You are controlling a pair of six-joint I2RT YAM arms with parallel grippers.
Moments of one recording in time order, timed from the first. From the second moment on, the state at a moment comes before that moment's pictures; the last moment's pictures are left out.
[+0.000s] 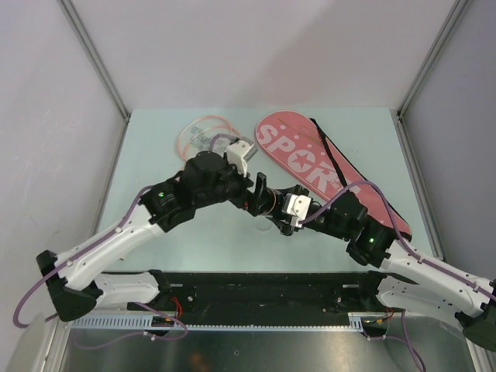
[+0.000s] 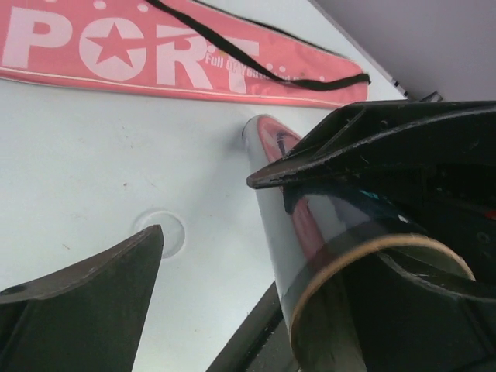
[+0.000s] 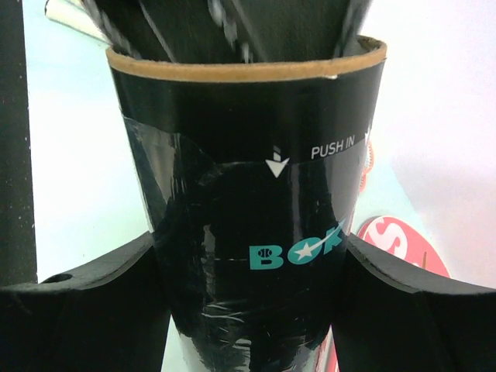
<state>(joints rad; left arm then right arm) -0.92 1.17 1.24 -0.48 0.08 -0.31 0.93 0.84 0.69 0.07 -0.21 -0.49</state>
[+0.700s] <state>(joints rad) -0.79 1.10 1.23 -0.46 0.03 -0.34 0.91 0.67 0.67 0.00 0.18 -0.30</state>
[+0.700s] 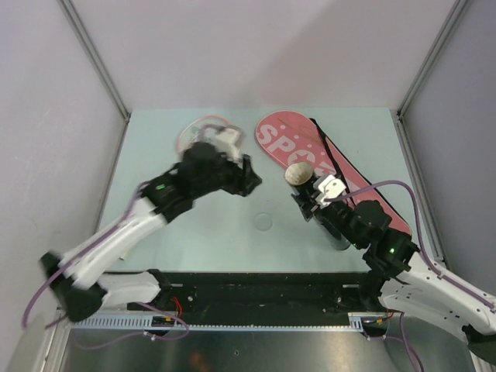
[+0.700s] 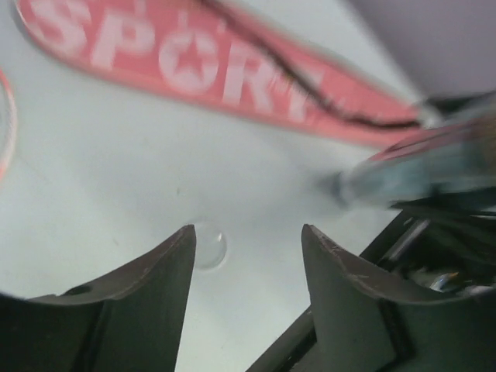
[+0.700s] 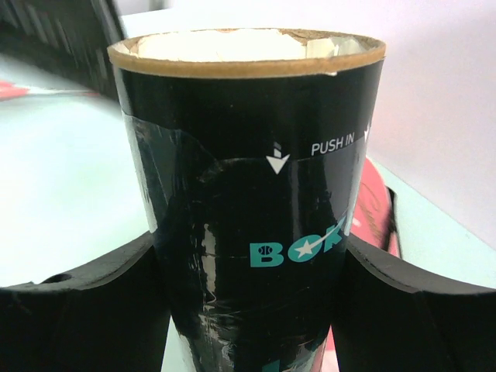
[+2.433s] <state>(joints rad) -0.87 1.36 1.25 -0.33 0.44 -0.45 1.02 0.68 0.63 -0.08 0.11 -0.47</state>
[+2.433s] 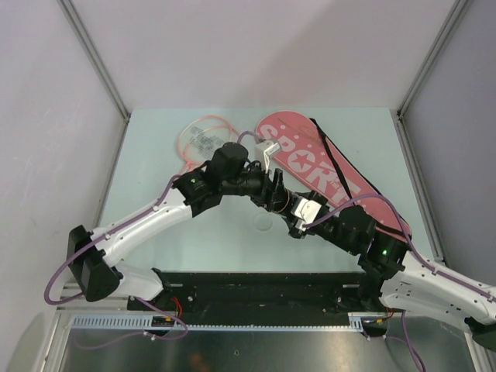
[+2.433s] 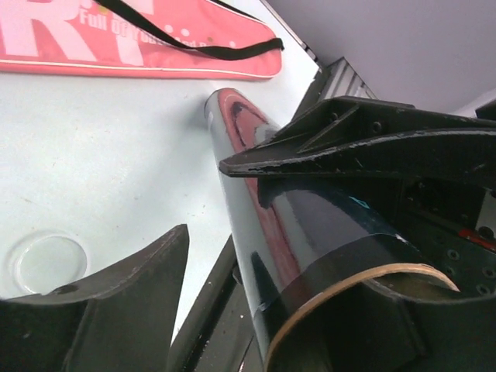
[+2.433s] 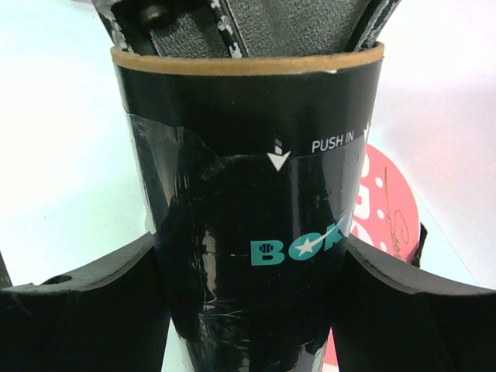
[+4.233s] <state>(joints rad) -1.00 1.85 1.26 -0.41 -0.16 -0.45 1.06 0.46 0.62 -0.08 0.59 -0.30</state>
